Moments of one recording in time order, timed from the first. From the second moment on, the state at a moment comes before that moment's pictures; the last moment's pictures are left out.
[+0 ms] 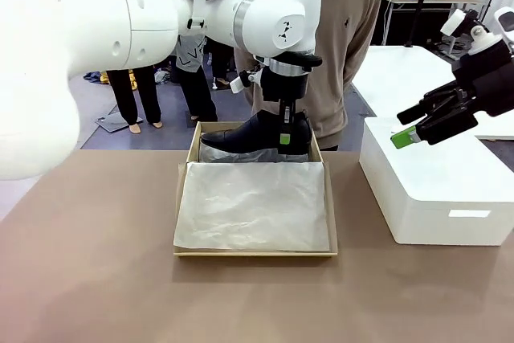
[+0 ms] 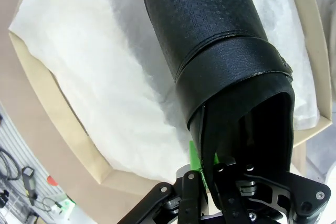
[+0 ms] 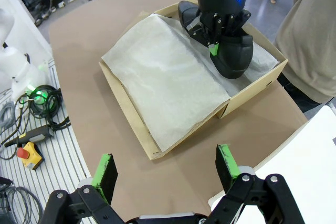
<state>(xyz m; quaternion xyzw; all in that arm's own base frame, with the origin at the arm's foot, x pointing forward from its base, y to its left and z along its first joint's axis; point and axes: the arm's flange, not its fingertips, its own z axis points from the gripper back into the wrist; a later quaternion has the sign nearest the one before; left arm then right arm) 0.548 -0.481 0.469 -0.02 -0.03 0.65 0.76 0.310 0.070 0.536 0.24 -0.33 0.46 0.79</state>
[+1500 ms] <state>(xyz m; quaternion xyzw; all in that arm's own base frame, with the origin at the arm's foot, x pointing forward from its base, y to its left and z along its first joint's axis) 0.557 -0.488 0.427 -0.01 -0.03 0.67 0.75 0.310 0.070 0.536 0.24 -0.33 0.46 0.79</state>
